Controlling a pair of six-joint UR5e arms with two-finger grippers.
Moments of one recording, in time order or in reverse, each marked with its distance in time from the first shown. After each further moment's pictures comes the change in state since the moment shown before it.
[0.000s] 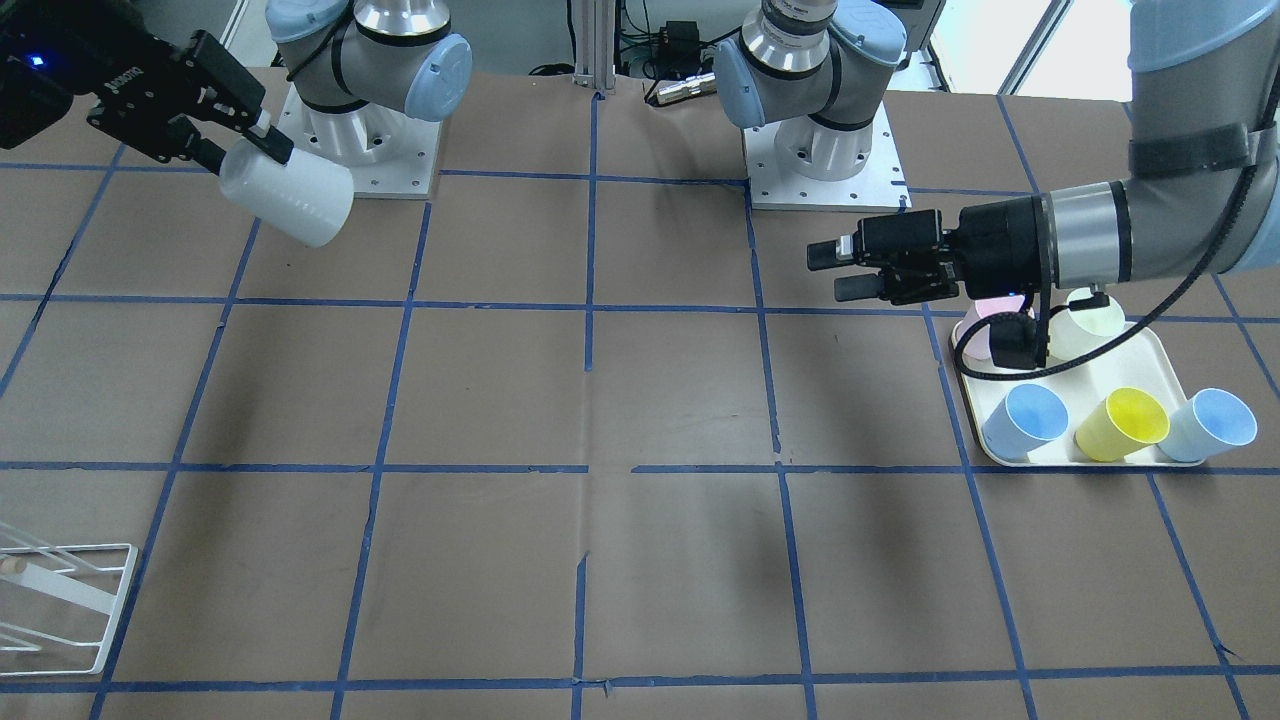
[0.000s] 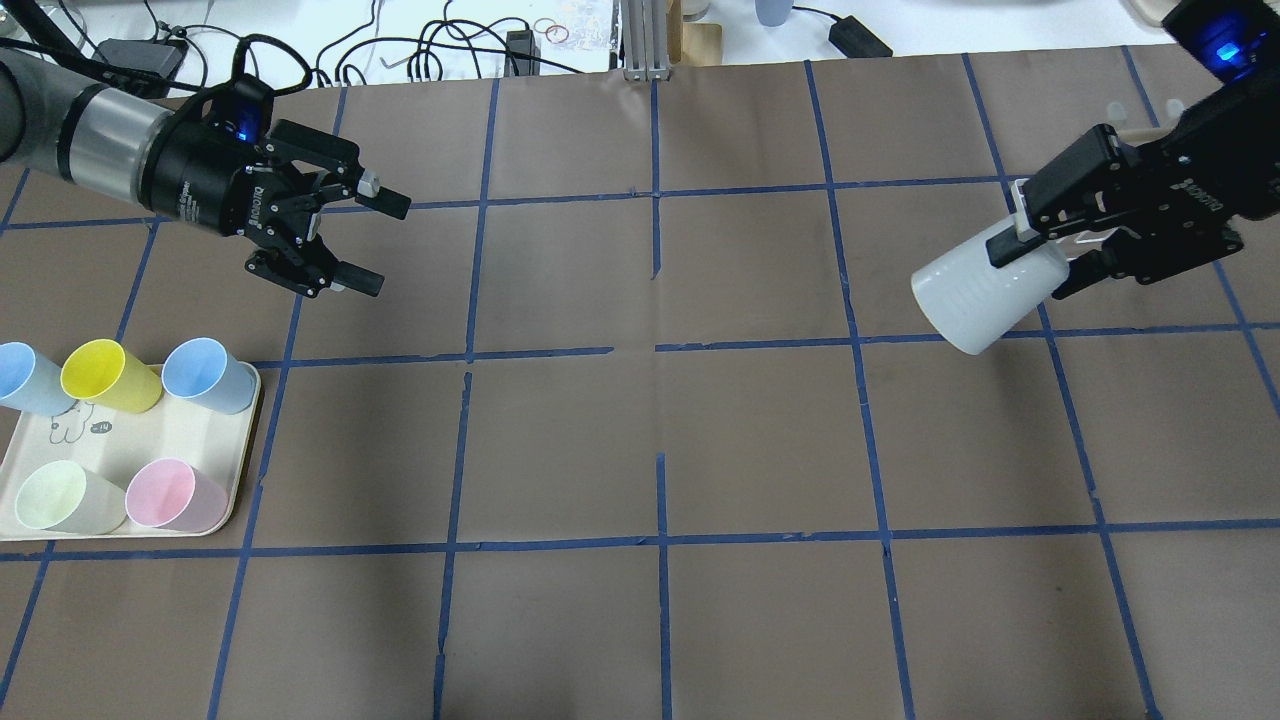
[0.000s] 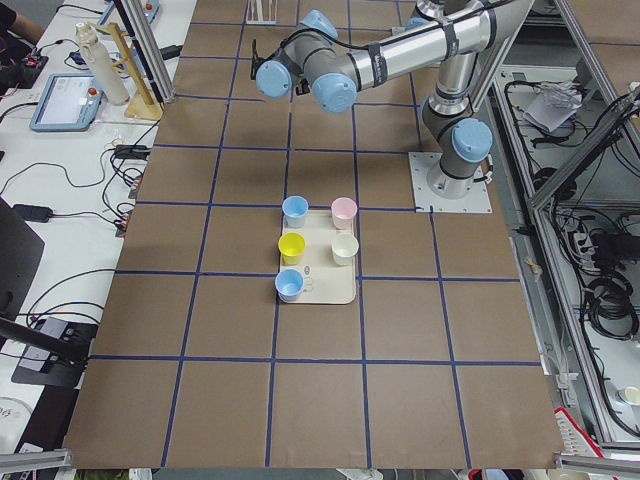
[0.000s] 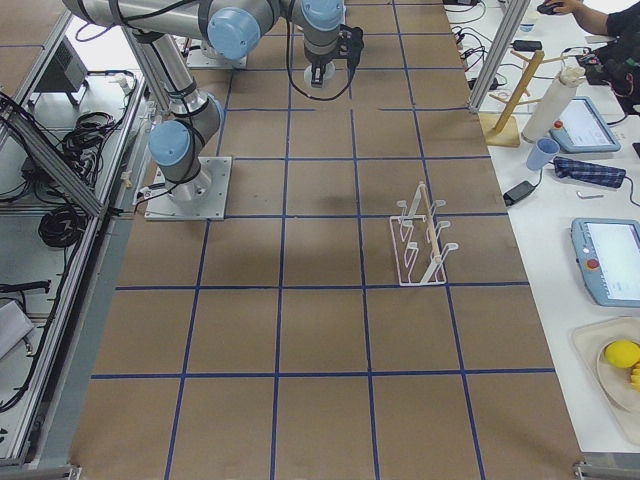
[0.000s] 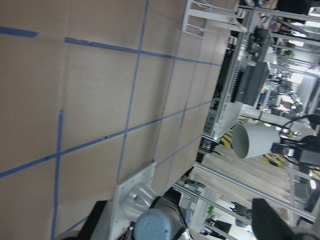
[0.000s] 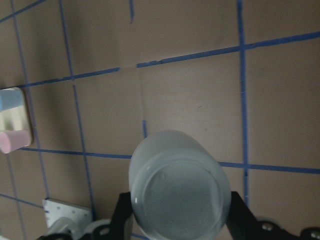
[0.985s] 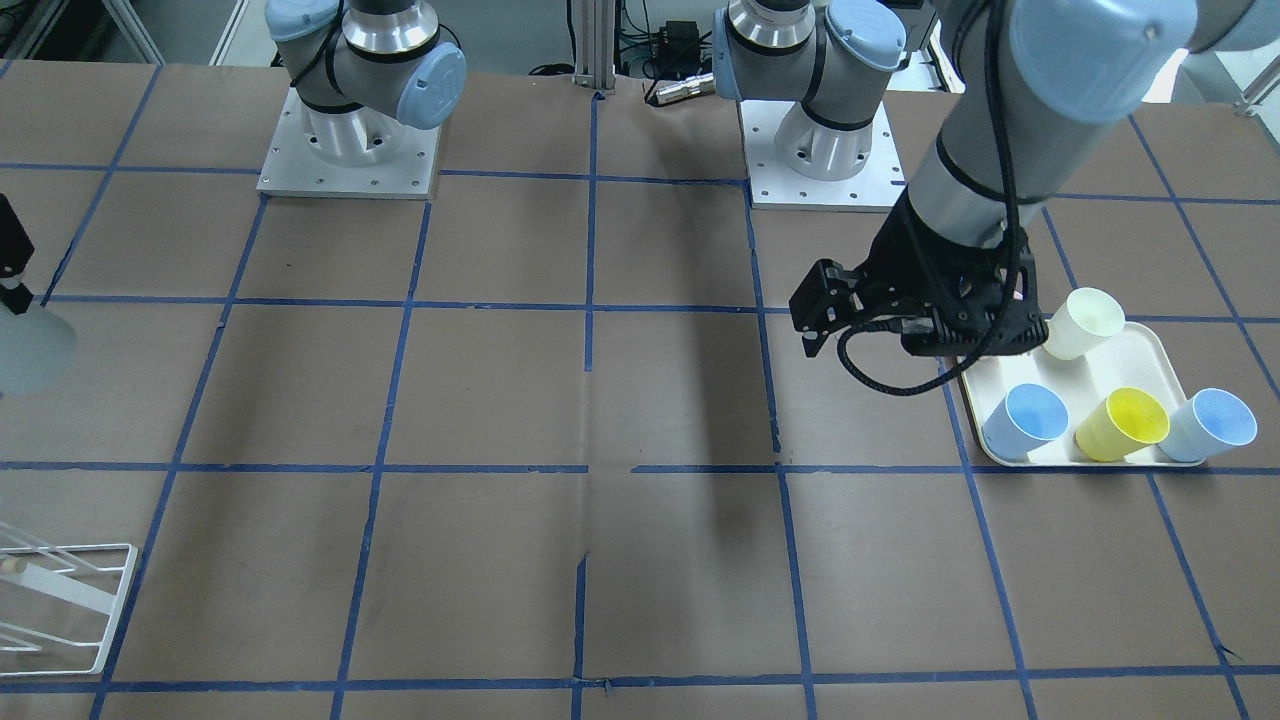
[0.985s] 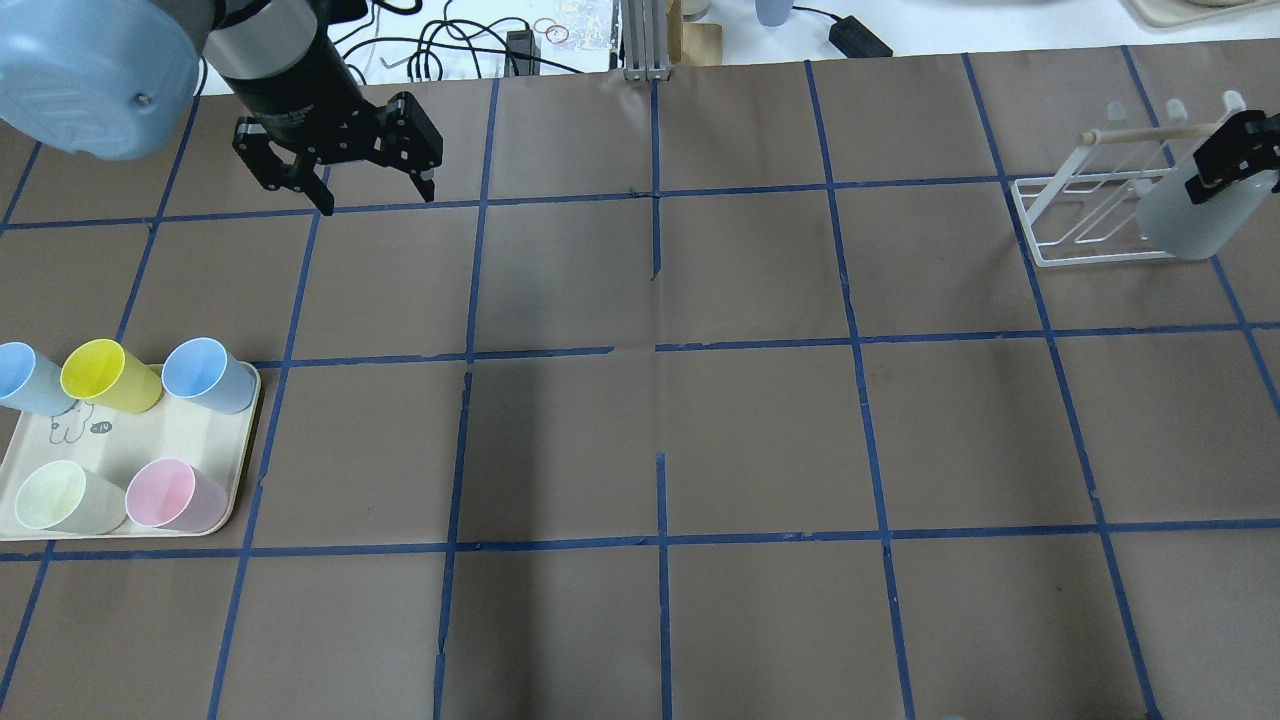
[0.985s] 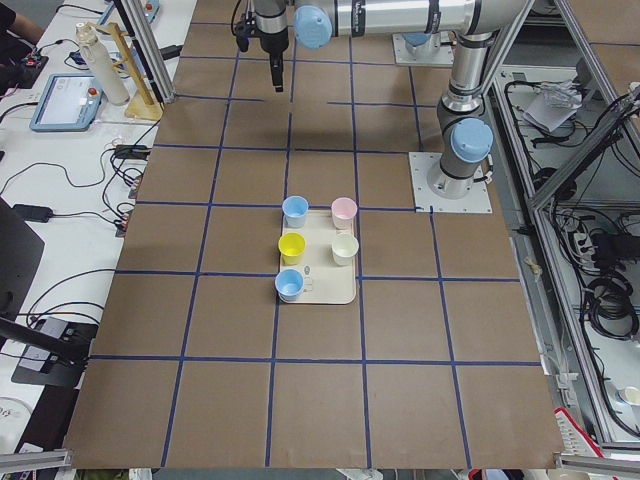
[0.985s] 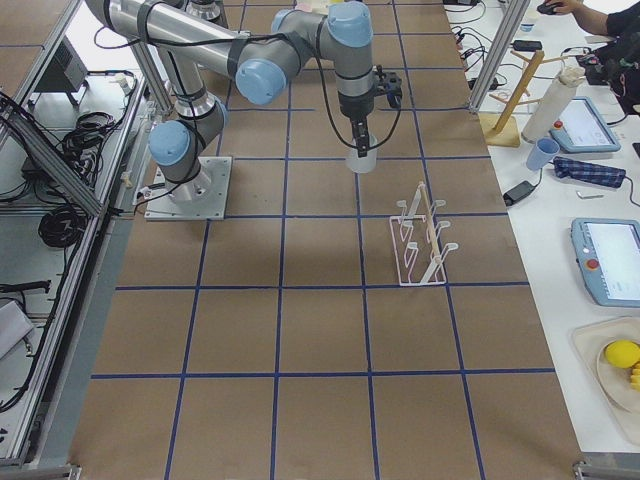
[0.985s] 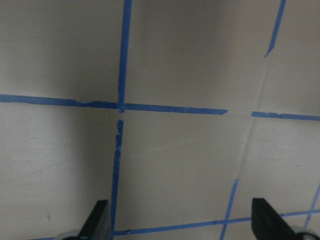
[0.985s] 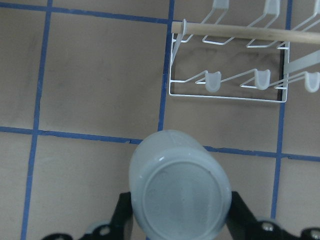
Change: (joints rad) left arm -0.344 0.035 0.135 0.528 0.723 -0.519; right arm -0.100 0.185 -0.001 -0.550 -0.345 -0.244
